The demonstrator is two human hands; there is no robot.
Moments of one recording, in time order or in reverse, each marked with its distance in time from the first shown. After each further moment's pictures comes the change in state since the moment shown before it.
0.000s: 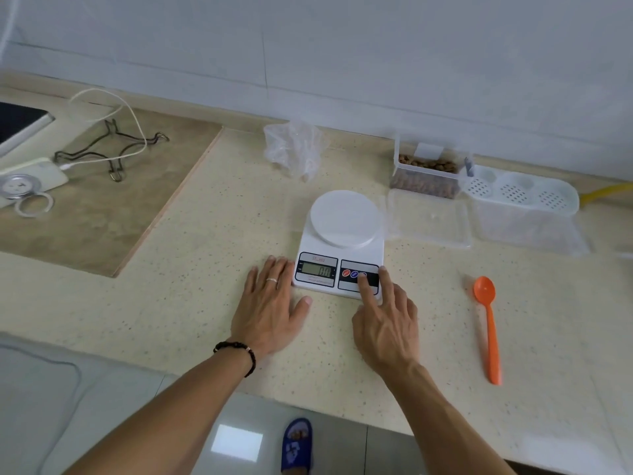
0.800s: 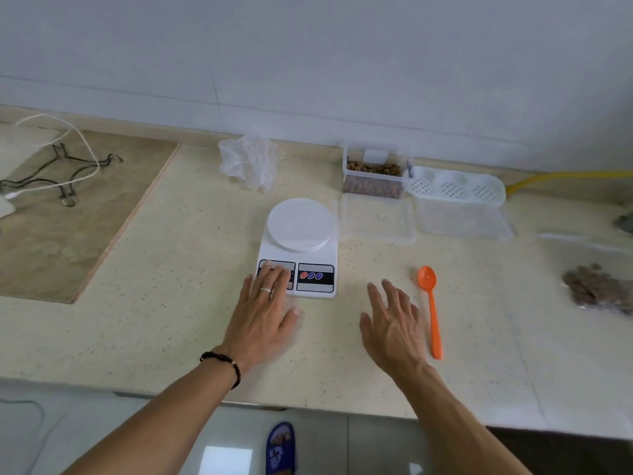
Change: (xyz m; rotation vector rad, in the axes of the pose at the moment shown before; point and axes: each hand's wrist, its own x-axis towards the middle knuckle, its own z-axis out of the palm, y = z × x) left_hand -0.003 0.043 -0.013 -0.039 0.000 0.229; right_hand -0.028 0.060 -0.045 0.041 -0.102 0.114
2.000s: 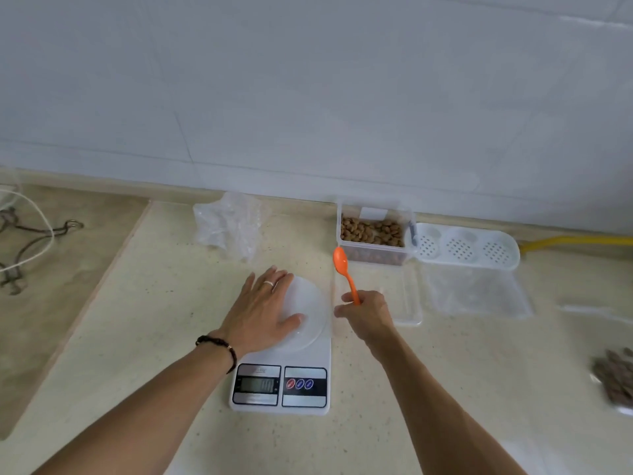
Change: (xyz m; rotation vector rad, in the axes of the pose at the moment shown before) left_hand 0.191 -0.038 -0.037 0.030 -0.279 0.016; right_hand 0.199 -0.027 -0.059 0.979 -0.232 0.476
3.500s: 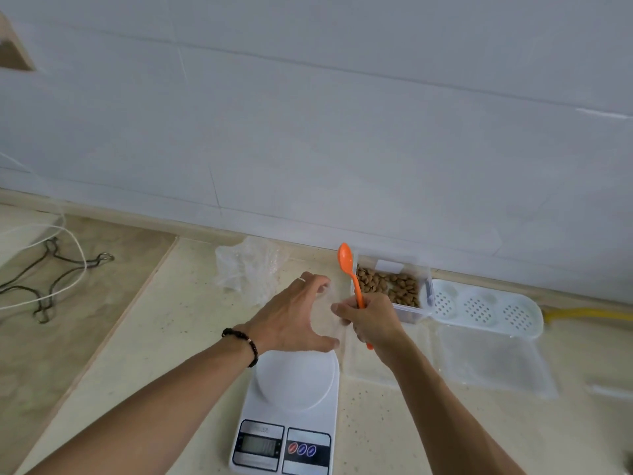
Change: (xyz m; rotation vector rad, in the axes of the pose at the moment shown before) left_hand 0.044 0.032 -0.091 -0.404 0.065 0.046; right_hand 0.027 -0.087 -0.018 0.099 -0.163 -0.181
